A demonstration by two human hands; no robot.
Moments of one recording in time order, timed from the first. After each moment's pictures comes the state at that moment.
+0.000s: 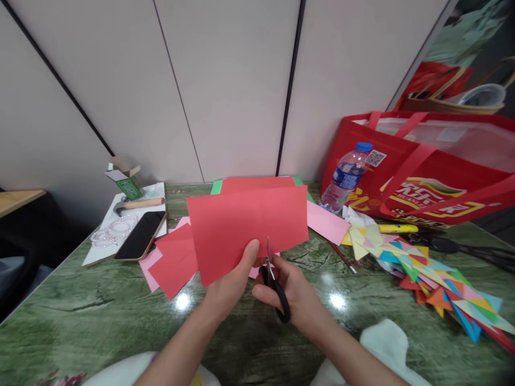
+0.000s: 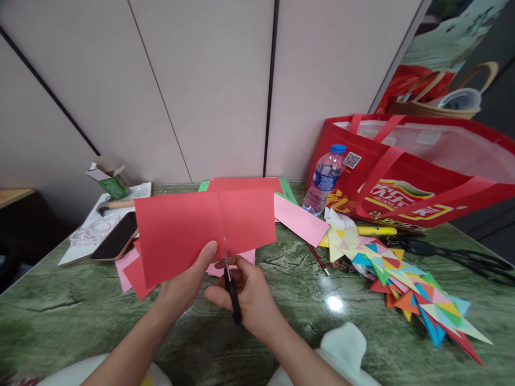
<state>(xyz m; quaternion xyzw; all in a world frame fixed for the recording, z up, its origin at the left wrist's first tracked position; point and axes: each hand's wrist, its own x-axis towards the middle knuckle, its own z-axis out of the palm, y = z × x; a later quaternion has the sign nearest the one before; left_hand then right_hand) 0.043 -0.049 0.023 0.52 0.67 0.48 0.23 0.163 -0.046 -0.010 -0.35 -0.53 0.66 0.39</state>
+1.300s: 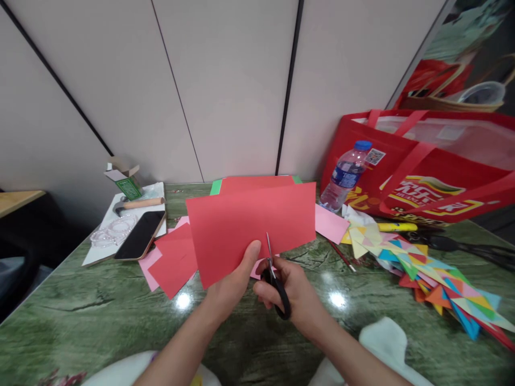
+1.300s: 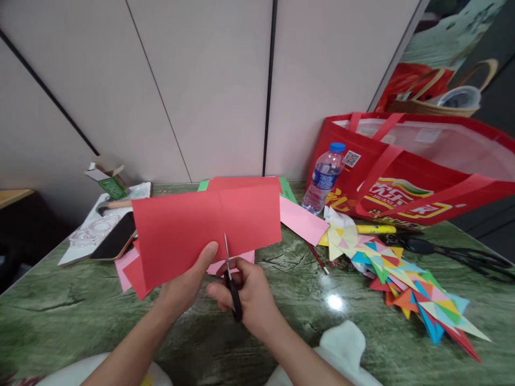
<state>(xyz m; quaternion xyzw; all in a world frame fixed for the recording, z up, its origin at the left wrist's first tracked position) 0.043 -0.051 0.023 0.53 0.66 0.47 0.25 0.160 -0.047 -0.012 -0.37 -0.51 0.66 0.40</state>
